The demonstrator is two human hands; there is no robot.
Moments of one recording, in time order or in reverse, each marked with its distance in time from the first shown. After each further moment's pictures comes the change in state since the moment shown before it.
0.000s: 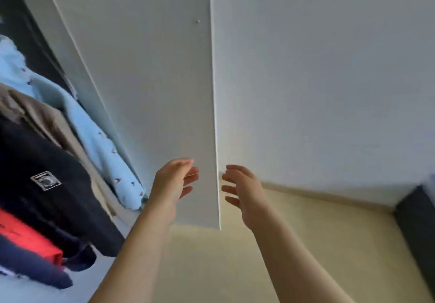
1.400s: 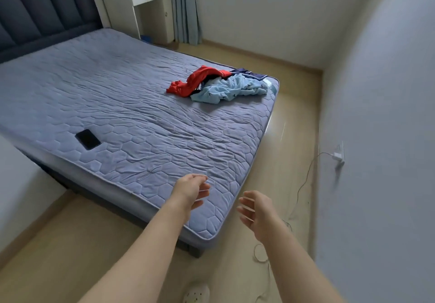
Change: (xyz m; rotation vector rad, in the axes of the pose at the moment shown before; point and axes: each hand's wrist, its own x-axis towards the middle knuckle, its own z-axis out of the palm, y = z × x) left_hand -0.622 -0.286 0.800 0.719 -1.542 -0.355; right_hand -0.463 0.154 -0.863 0.976 1.532 0.153
